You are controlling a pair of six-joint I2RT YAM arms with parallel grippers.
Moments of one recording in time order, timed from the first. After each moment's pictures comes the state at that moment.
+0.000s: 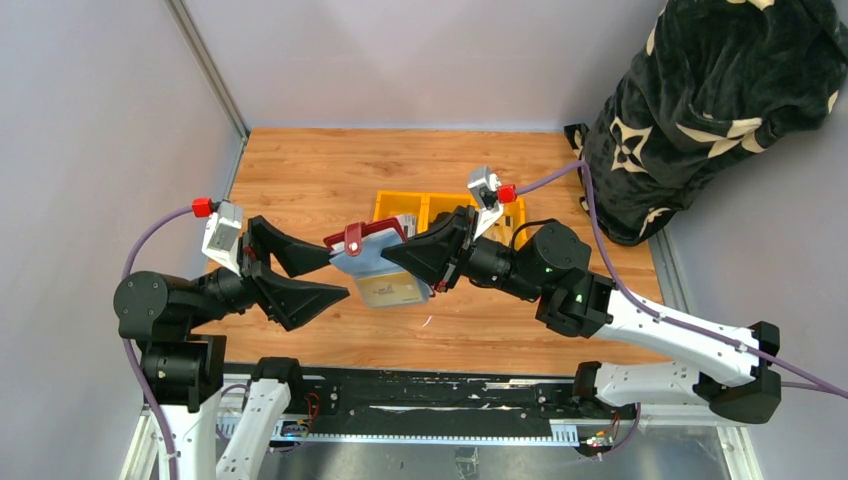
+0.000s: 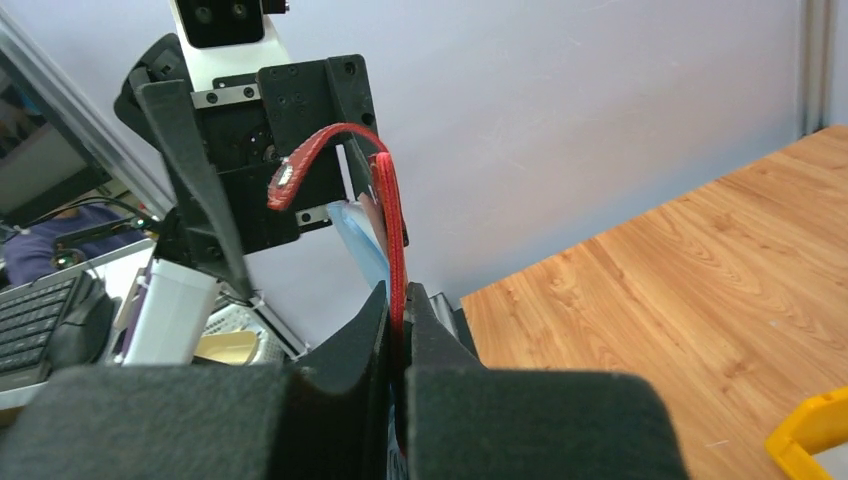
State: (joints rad) left arm -0.02 0.52 1.13 -0.28 1.15 -0.68; right arm 1.22 1.06 1.14 0.21 -0.06 0.44
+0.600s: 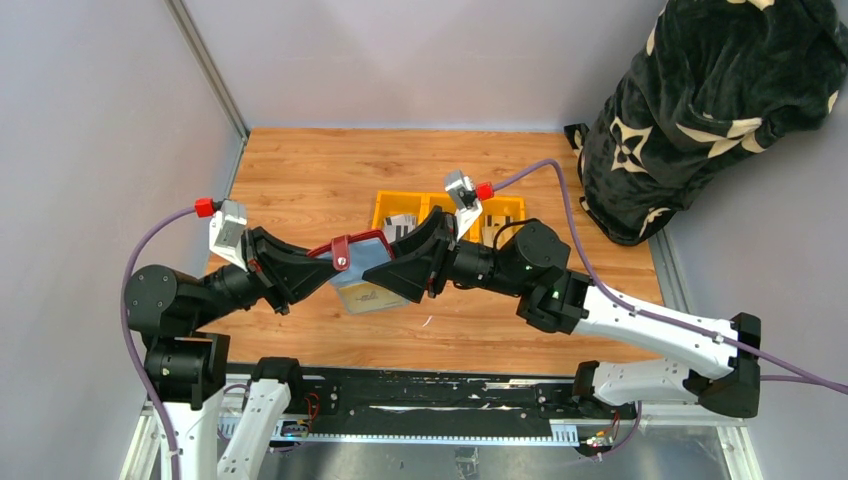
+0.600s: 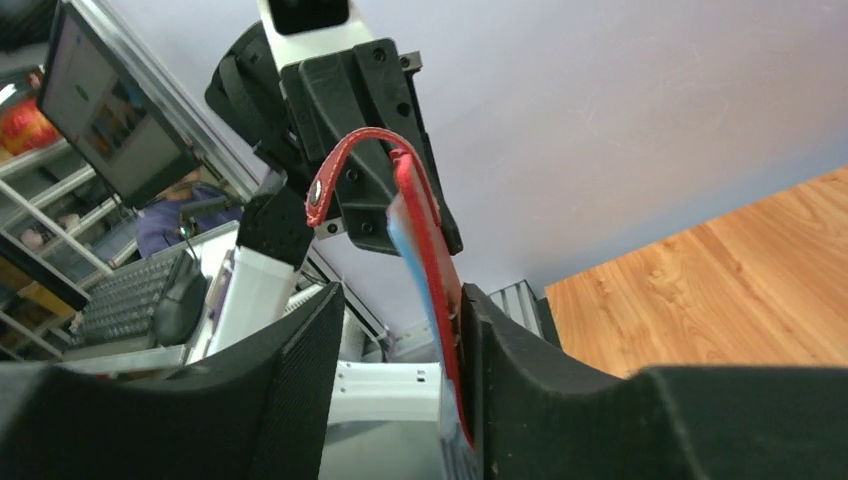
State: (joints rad) left arm -0.02 0.50 1.09 -0.32 1.05 -0.59; right arm 1.21 1.14 1.11 0.36 -0.22 0.61
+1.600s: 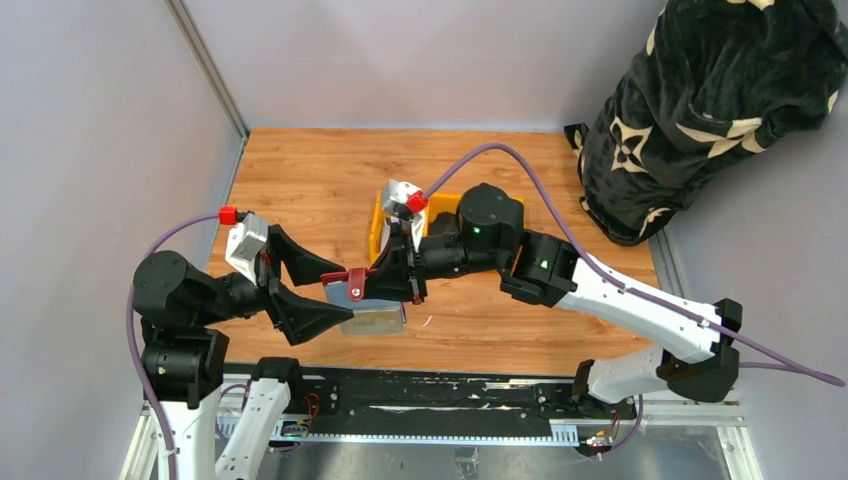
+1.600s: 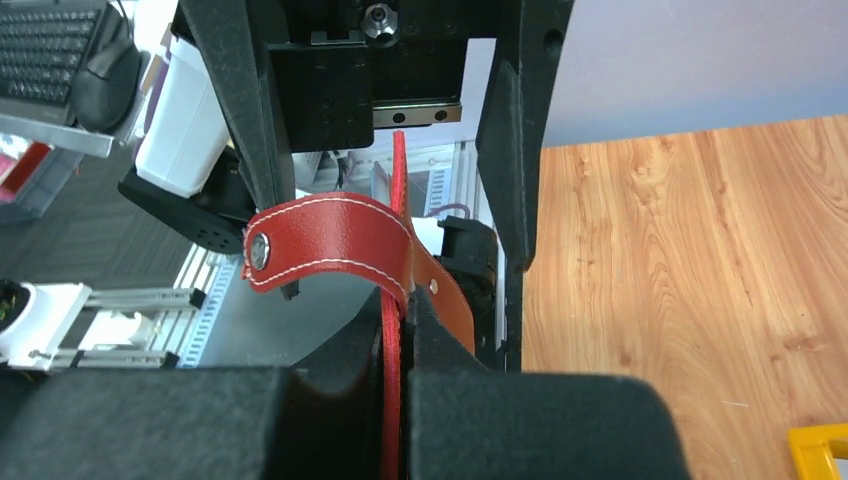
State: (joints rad) left arm -0.02 0.53 1.13 -0.55 1.25 -0.40; right arm 1.19 1.35 1.55 -0.28 -0.55 0.19
